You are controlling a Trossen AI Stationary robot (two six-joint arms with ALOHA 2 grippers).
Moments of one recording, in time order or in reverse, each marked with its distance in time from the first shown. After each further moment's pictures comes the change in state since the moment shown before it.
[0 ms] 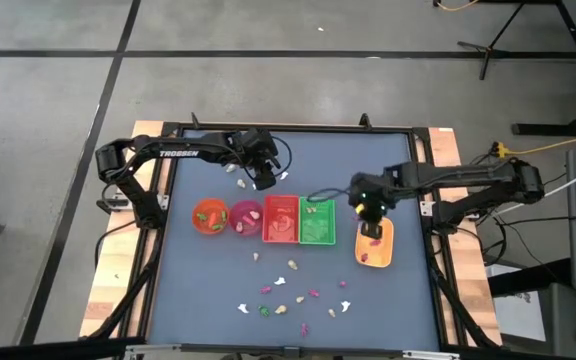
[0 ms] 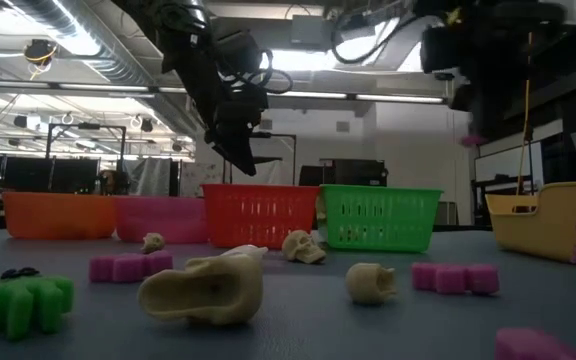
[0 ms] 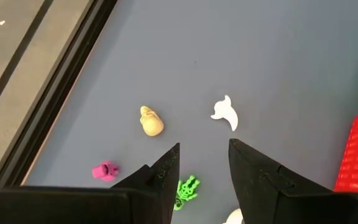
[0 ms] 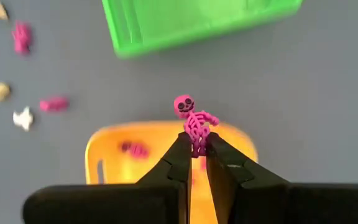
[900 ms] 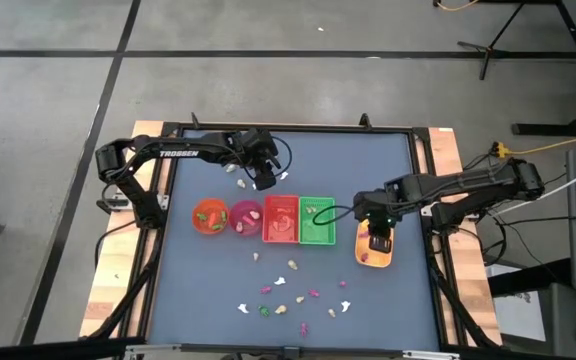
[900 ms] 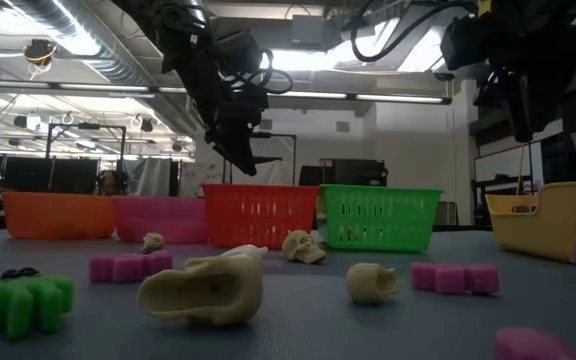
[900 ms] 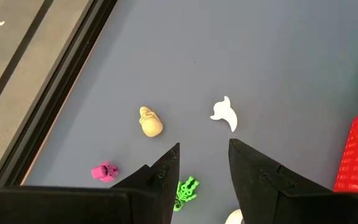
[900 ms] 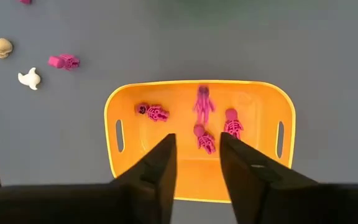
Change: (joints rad) left arm 0.000 0.001 0.000 0.002 0.000 -0.001; right arm 0.132 0.002 0.000 -0.092 0.001 0.108
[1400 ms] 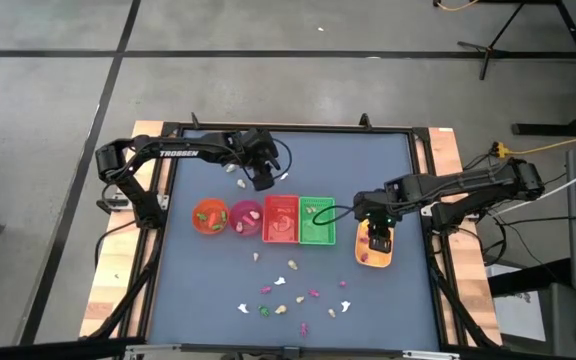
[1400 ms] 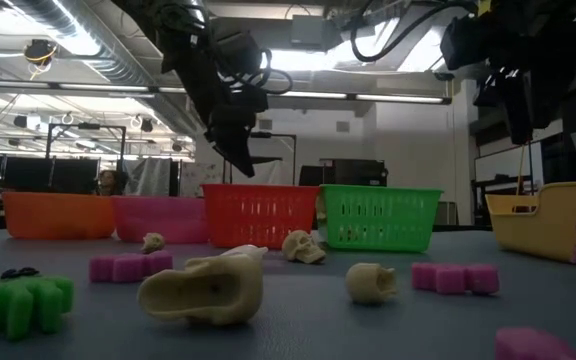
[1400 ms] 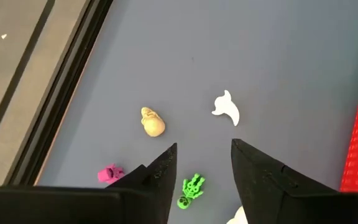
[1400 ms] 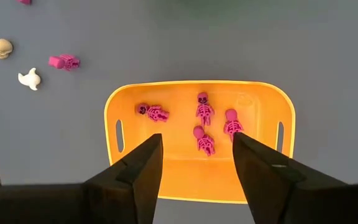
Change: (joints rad) left arm 0.002 0.000 0.000 -0.012 0.000 0.082; right arm 0.000 0.000 0.000 0.000 0.000 0.000
